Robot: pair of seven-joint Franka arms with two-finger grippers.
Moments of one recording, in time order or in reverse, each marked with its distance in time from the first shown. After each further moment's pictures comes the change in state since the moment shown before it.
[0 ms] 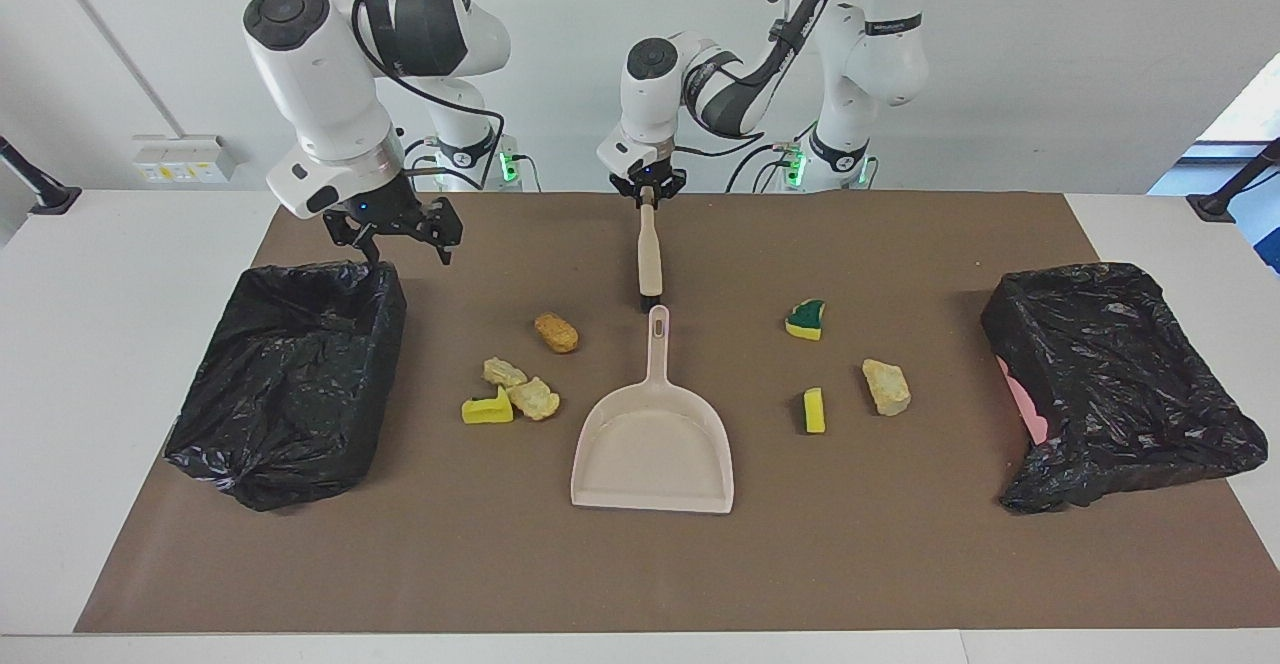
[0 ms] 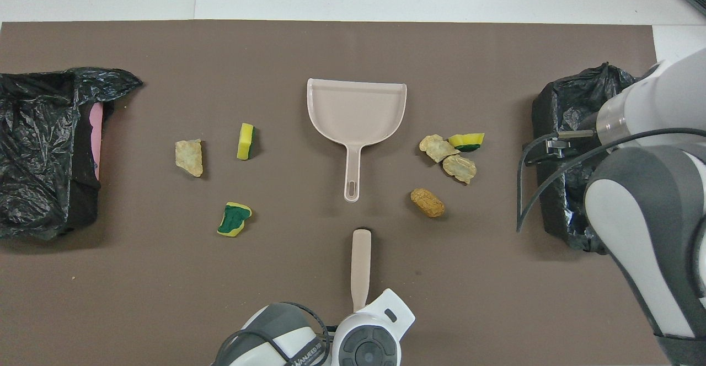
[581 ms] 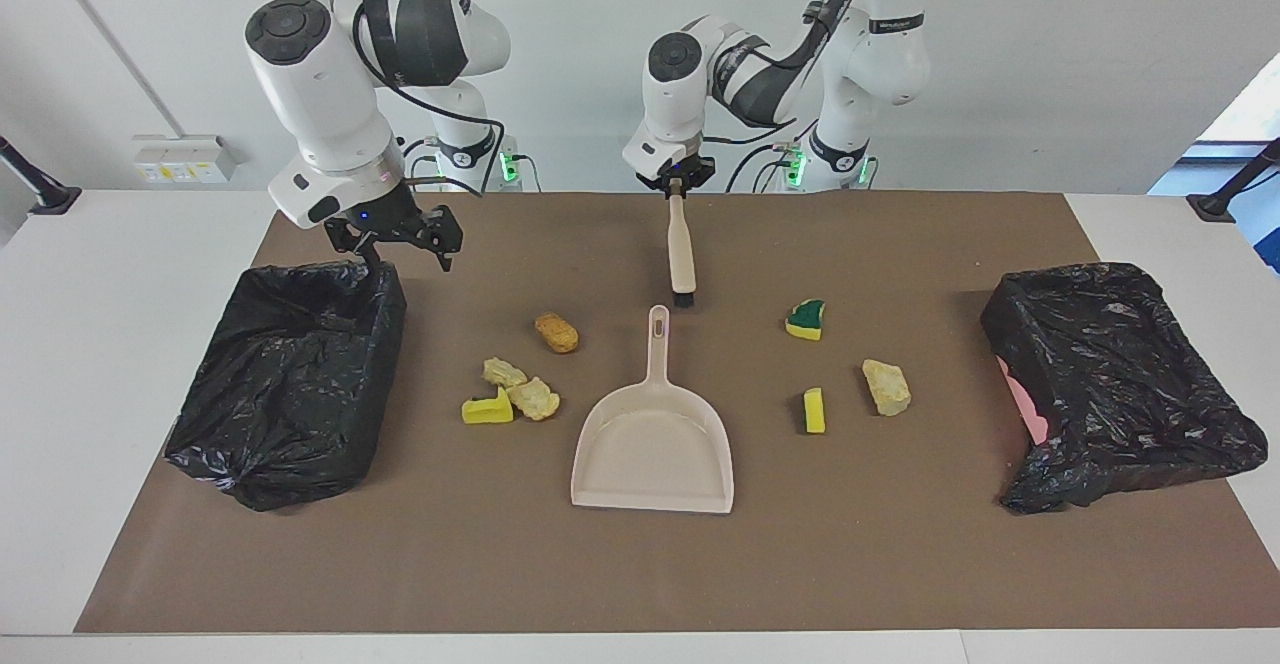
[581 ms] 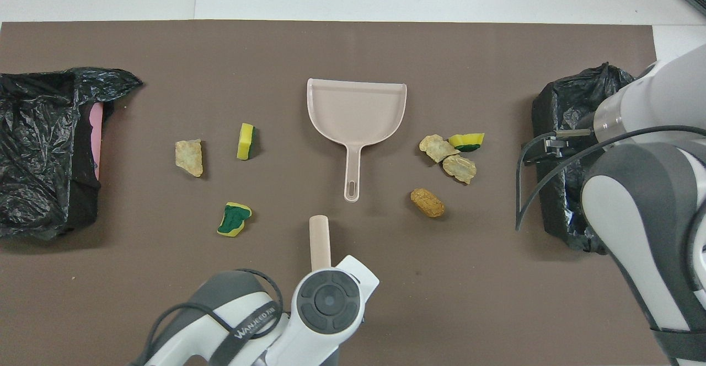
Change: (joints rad) left arm 0.148 -0.066 0.038 0.078 0.016 -0.278 0.001; right arm -0.002 0.006 -0.001 -0.002 0.000 0.000 0.001
